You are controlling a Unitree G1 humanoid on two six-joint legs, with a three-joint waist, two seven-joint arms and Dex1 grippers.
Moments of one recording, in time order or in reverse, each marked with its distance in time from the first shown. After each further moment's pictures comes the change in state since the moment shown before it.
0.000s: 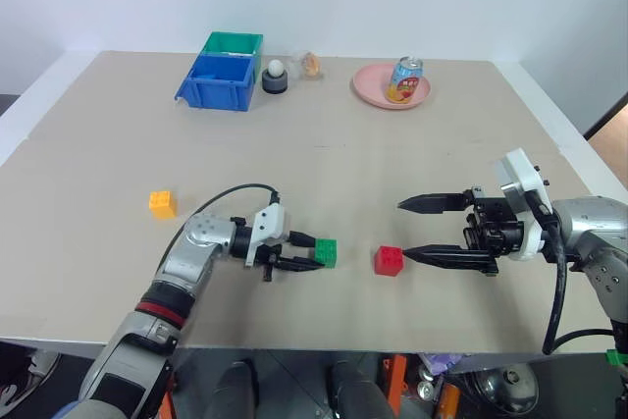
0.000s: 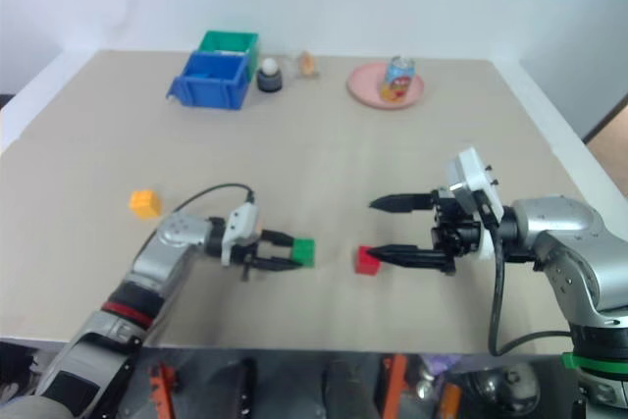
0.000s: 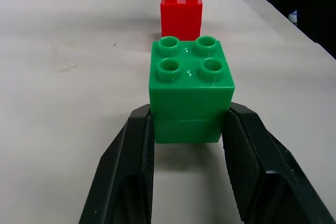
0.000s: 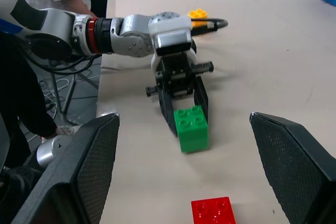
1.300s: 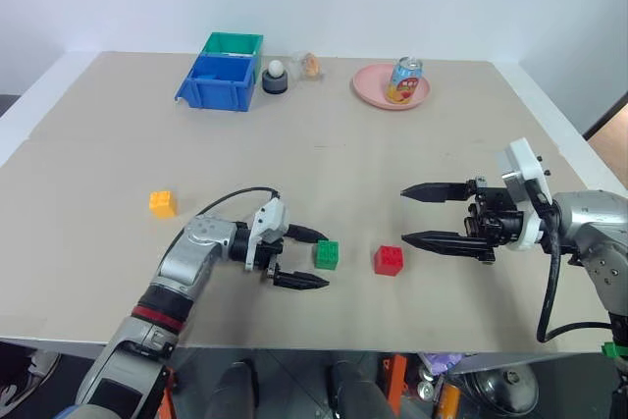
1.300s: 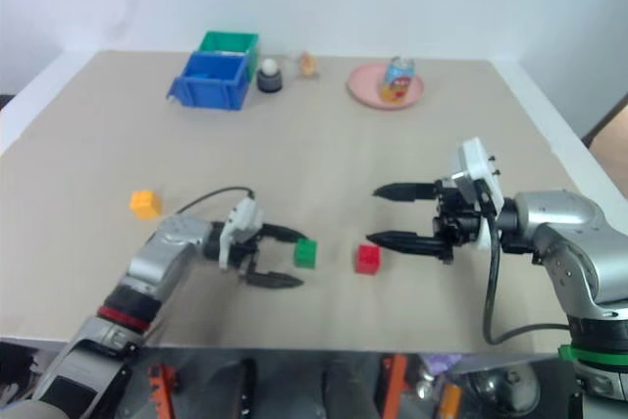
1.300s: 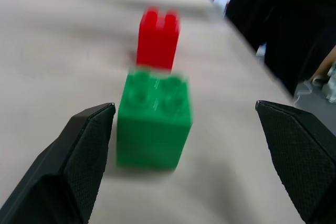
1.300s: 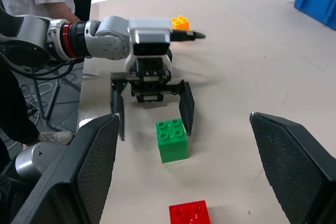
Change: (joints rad) left arm 0.036 0.021 0.030 -0.174 -0.153 0.294 -0.043; right arm -0.040 0.007 0.005 0.042 -0.008 -0.014 -0.038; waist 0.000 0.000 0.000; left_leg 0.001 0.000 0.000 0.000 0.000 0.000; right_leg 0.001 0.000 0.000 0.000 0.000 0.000
